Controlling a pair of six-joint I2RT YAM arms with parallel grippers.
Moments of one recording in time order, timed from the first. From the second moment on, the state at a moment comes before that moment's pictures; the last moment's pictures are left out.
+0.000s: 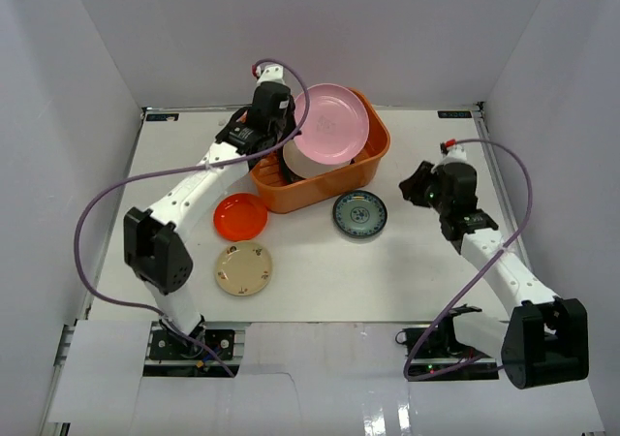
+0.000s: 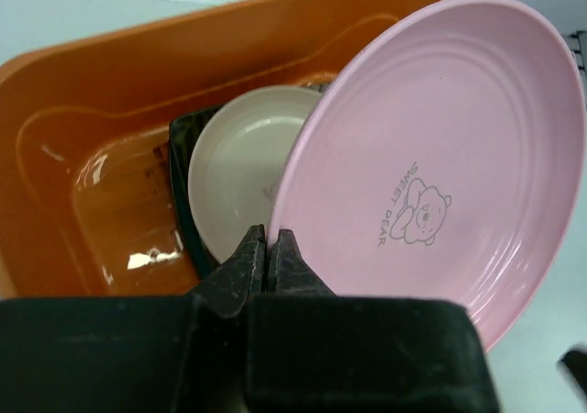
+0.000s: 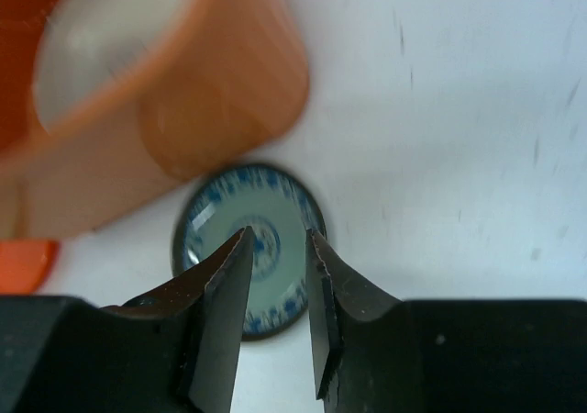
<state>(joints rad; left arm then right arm) -0.57 1.66 1.63 -0.44 -0.32 -0.46 0.19 1.12 0.79 0.00 -0.10 0.39</state>
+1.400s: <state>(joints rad) -0.33 1.07 0.64 -0.36 -0.28 -0.67 0.21 1.19 0.33 0.41 -0.30 0.73</state>
